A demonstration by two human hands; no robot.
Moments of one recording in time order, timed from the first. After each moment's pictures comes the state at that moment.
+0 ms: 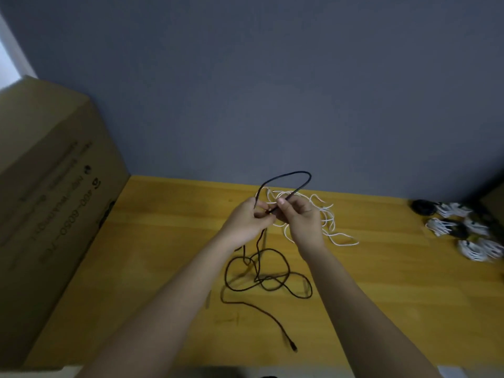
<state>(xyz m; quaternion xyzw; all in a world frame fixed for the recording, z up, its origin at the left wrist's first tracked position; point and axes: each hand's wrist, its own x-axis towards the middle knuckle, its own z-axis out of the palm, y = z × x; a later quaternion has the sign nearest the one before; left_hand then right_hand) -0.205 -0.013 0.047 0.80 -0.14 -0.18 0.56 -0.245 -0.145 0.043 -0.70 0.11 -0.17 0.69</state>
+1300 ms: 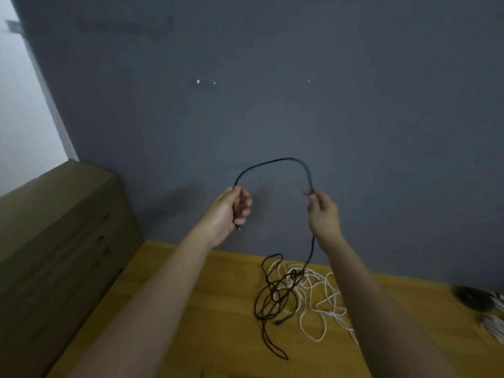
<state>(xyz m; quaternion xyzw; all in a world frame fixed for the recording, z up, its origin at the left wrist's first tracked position) -0.067 -0.029 0.157 0.56 -0.09 -0.13 0.81 -0.084 -0.247 0.133 -0.79 0.09 -0.24 0.56</state>
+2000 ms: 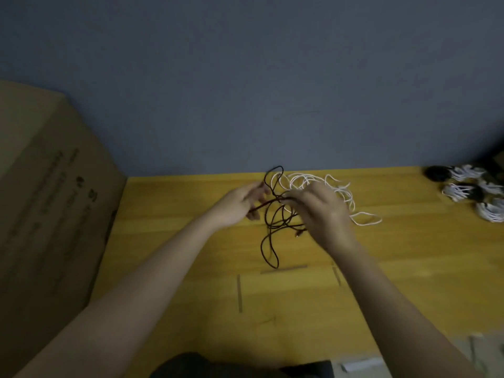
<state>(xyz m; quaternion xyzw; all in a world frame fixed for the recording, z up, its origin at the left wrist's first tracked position) -0.102 0.049 0.015 0.79 -0.30 -0.26 0.48 -0.221 -0.114 0.042 -0.91 -0.09 -0.39 0.11</state>
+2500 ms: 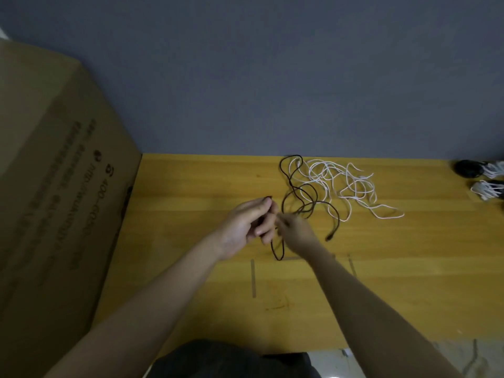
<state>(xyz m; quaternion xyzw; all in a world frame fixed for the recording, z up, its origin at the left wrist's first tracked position) -0.155 0.095 0.007 0.52 -0.20 -0.40 0.73 -0.191 -0.069 -0.069 -0.90 0.12 0.06 0.42</state>
